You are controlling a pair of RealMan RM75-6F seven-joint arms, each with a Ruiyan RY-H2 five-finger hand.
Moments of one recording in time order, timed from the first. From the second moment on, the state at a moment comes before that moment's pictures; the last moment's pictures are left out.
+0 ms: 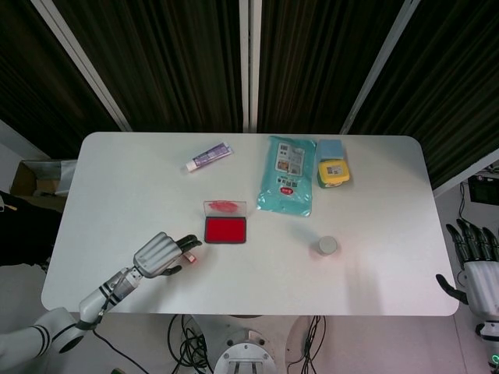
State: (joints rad) left arm -0.51 -1.60 0.06 -1.11 1.87 1.21 -0.08; right arm -0.01 -1.05 0.03 -1.64 -1.58 1.58 -0.10
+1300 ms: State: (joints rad) left arm -0.56 -1.79 0.14 -0.74 1.86 1.36 -0.19; right arm -0.01 -1.05 0.04 -1.62 -1.53 1.55 -0.10
